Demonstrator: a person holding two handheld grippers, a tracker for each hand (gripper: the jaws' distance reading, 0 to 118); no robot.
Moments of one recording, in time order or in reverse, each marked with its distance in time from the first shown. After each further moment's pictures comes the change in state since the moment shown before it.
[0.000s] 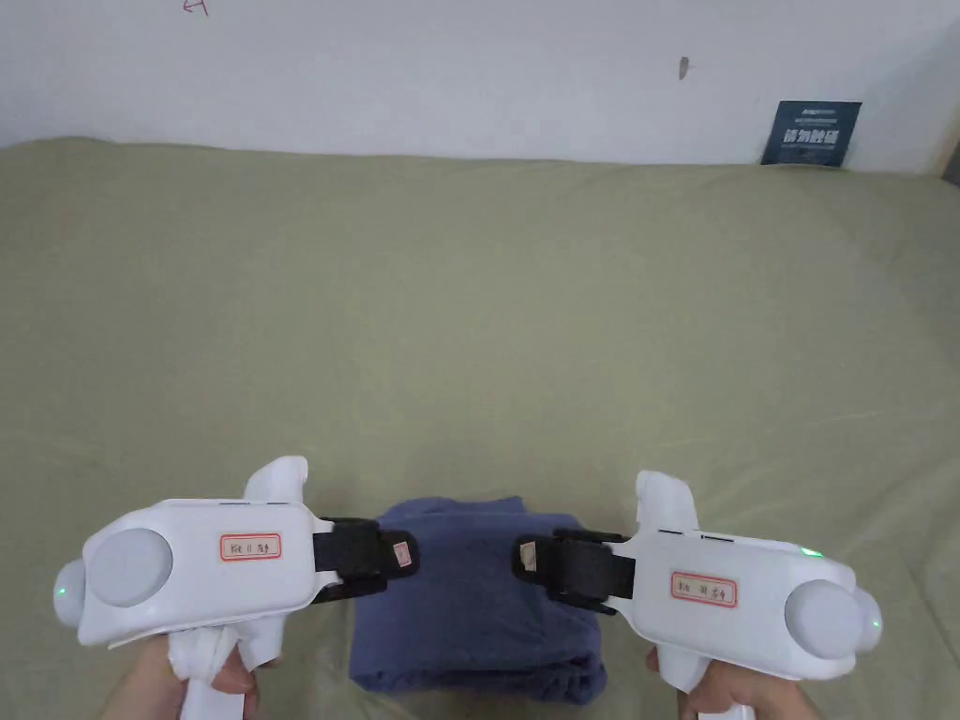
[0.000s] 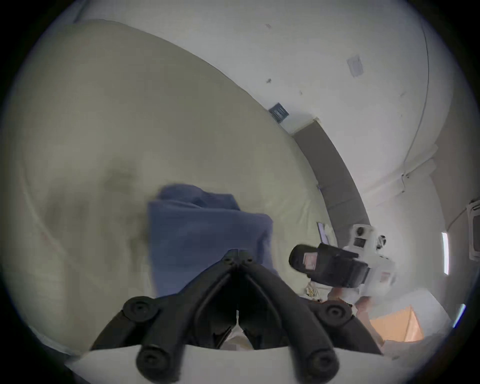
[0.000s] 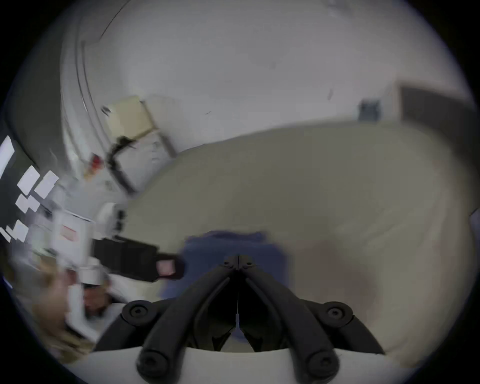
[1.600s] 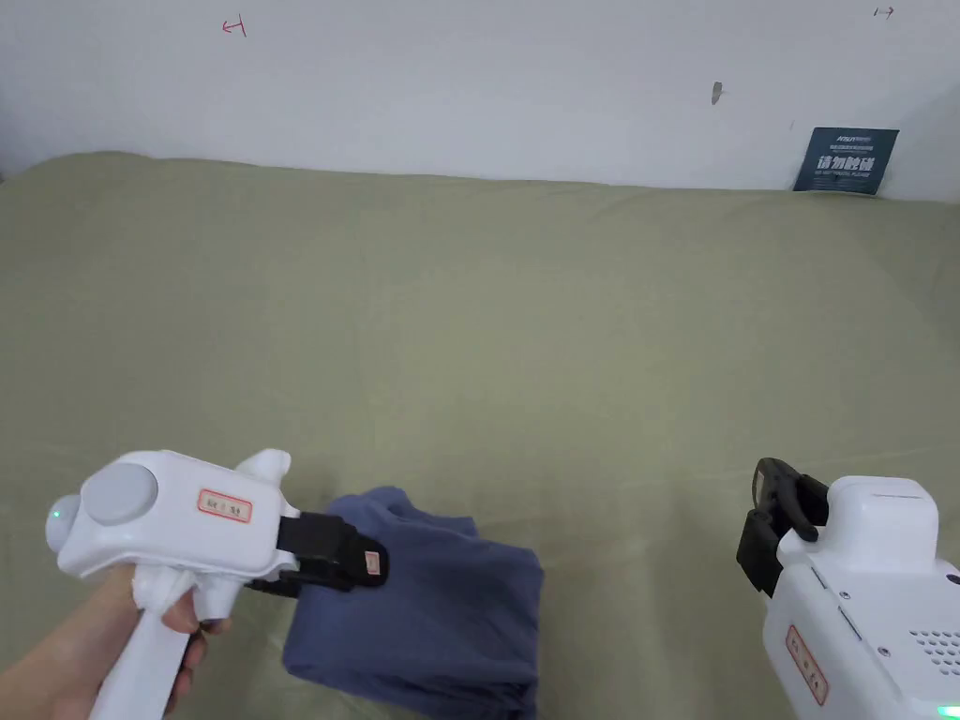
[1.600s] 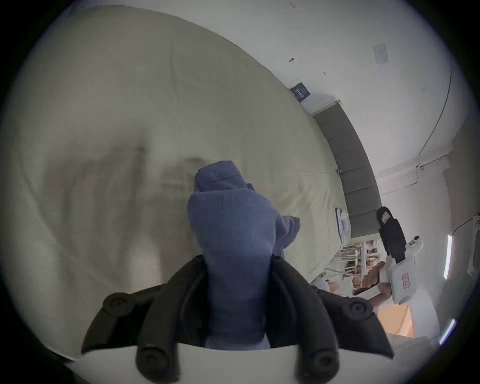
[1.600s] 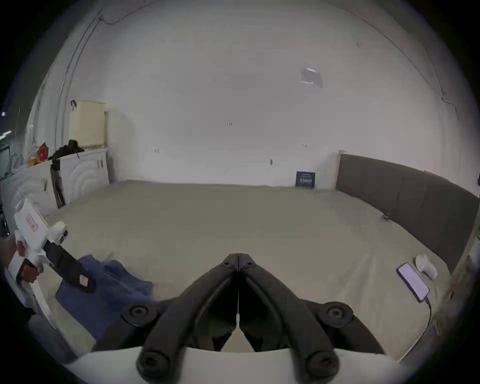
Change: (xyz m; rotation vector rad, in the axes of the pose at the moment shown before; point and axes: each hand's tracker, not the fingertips) left arm -0.044 0.053 0.007 -0.199 0.069 0.002; right arm -0.065 -0.014 0.073 0.654 -0.799 0.524
